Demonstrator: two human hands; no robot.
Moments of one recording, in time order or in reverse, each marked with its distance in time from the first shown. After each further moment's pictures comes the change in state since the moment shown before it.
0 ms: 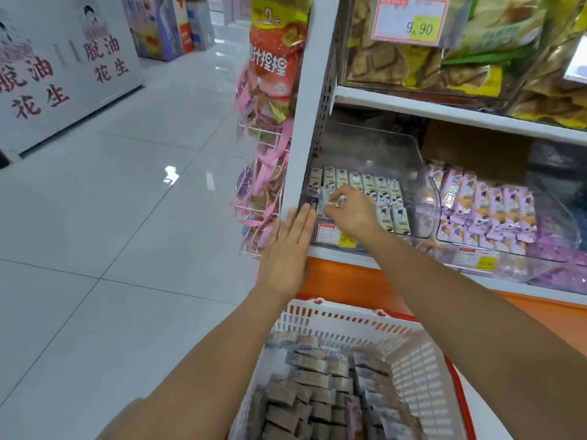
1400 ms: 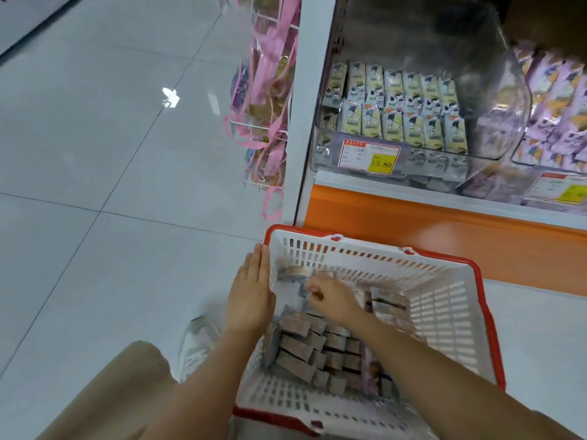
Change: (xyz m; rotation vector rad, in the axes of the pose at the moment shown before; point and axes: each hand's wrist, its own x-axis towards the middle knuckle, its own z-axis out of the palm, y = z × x) left_hand -0.168 -0.048 0.096 -0.081 -0.419 -0.375; right_hand -0.173 0.156 0.186 -0.082 -0.706 -0.010
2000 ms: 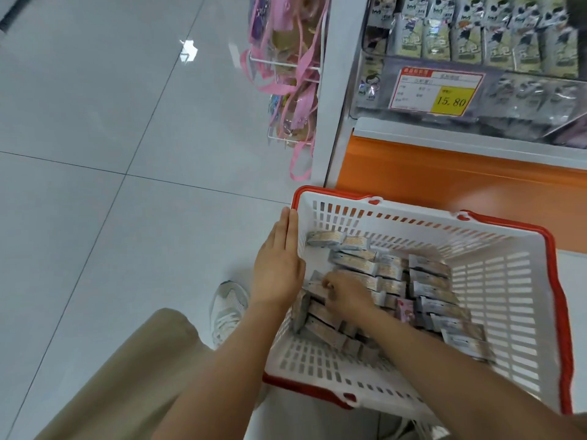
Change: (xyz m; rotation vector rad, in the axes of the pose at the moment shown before) left_hand -0.001 -0.005 0.002 -0.035 0.000 0.023; right_hand 0.001 0.014 0.086 -0.120 -0.126 0.092
